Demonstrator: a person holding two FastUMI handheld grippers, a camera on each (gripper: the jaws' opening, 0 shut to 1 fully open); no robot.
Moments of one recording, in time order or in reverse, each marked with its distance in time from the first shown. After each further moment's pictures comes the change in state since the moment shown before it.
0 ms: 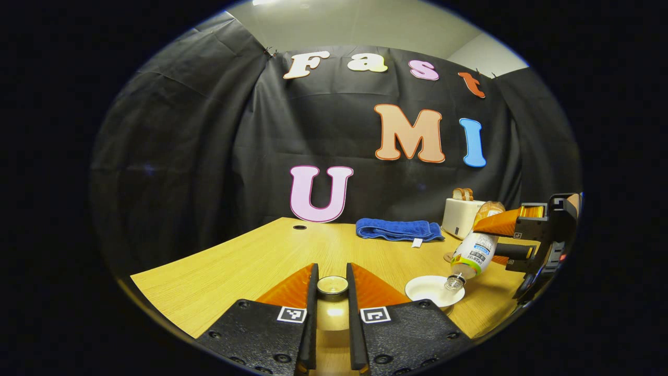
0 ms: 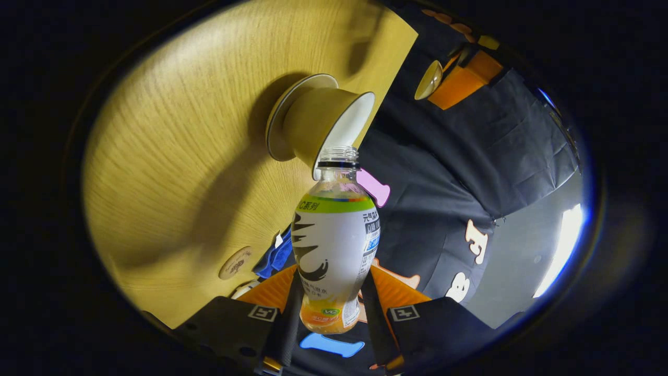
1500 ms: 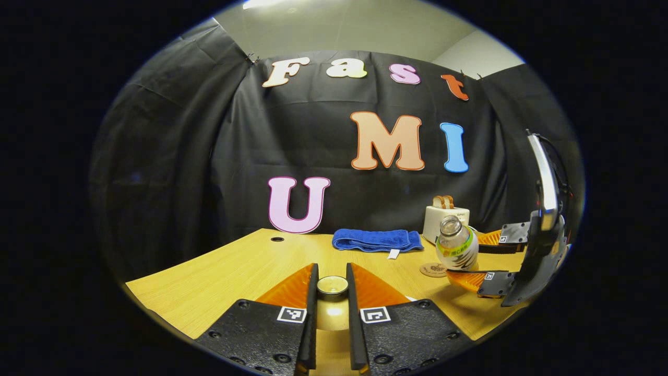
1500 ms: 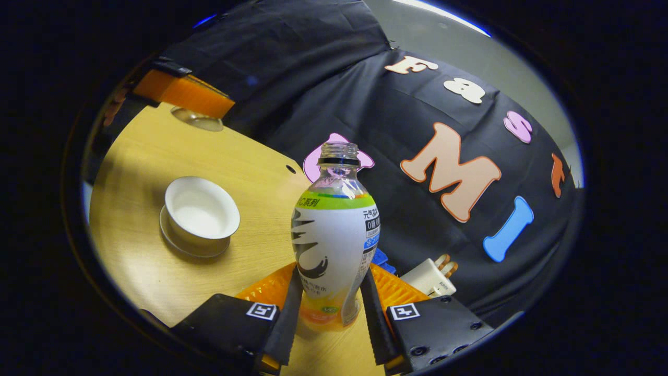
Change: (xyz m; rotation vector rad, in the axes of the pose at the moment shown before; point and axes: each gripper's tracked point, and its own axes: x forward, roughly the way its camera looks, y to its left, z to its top) left arm 0.010 -0.063 0.030 0.027 -0.038 -0.085; right arm -0.015 0.022 -0.033 1.397 0.105 0.061
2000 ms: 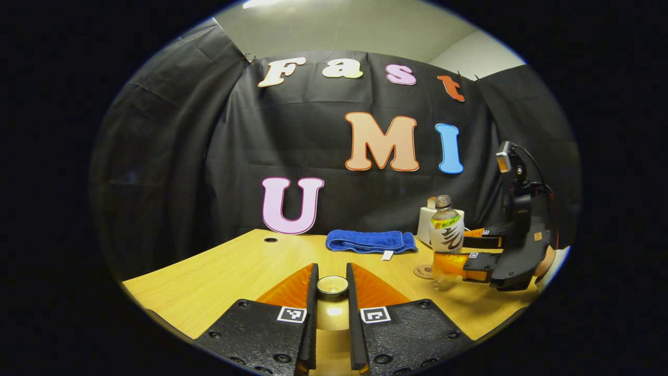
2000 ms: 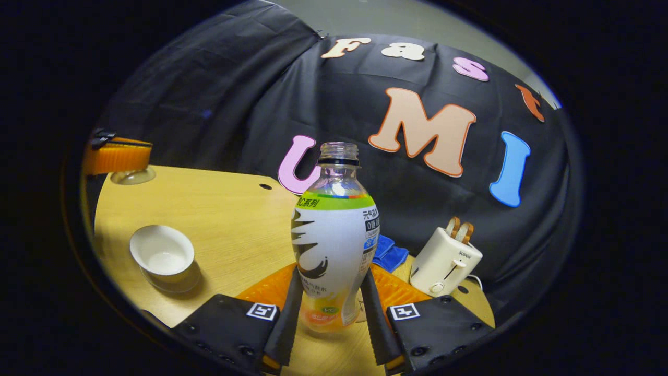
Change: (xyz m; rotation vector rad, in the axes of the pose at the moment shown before) left arm 0.004 -0.011 0.003 -0.011 -0.003 -0.026; right arm 0.038 -0.042 -0.017 0.358 0.021 -0.042
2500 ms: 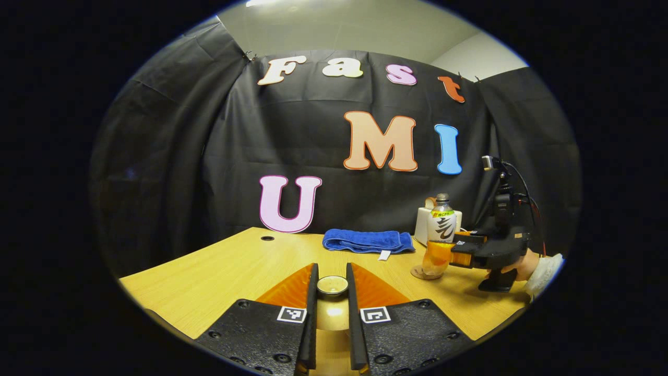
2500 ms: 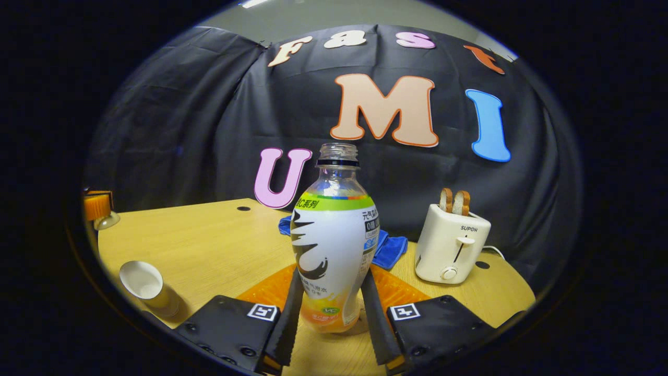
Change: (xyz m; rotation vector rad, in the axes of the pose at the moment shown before) left arm 0.002 -0.003 -0.007 -0.021 0.010 -0.013; right arm 0.039 -0.044 -0.016 0.261 -0.017 -0.059
